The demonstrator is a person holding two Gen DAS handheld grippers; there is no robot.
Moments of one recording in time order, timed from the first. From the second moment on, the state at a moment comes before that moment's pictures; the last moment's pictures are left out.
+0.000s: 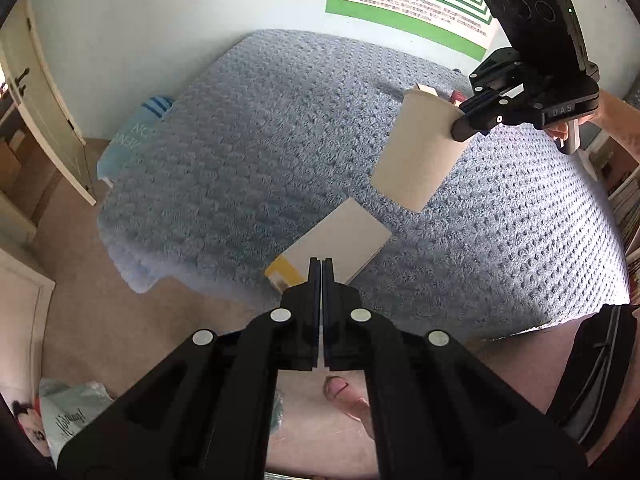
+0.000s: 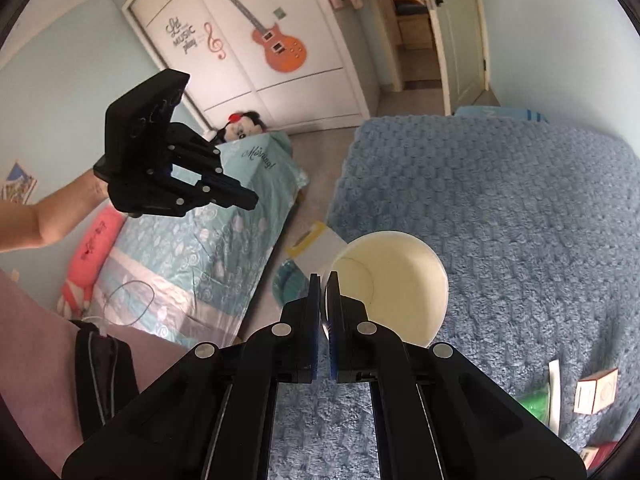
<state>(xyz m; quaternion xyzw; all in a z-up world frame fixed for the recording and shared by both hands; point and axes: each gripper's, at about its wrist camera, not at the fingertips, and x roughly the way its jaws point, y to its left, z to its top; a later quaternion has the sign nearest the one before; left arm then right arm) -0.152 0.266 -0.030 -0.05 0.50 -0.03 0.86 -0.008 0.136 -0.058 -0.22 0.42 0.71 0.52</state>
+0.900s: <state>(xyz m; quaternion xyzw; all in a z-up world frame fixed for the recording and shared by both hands) -0.126 0.247 -0.053 -0.04 0.52 -0.07 0.85 0.005 0.081 -0.069 -0.20 0.45 0.66 0.56</state>
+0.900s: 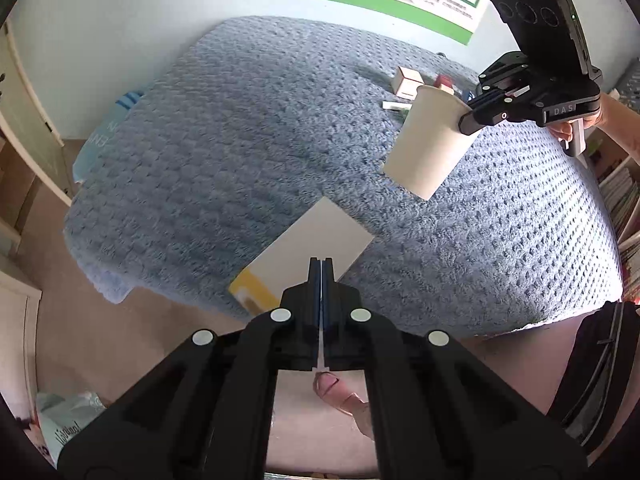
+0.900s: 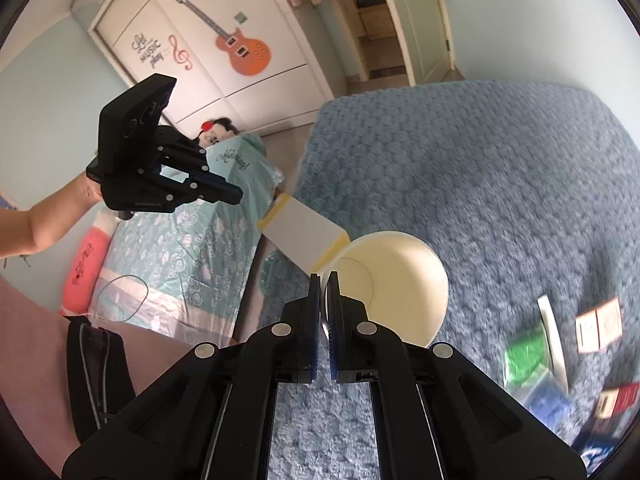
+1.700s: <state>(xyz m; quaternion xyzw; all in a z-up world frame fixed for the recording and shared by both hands) -0.092 0.214 -0.086 0.07 0.52 -0.08 0.85 0.024 0.019 -0.117 -0.17 0.52 0.58 0.61</state>
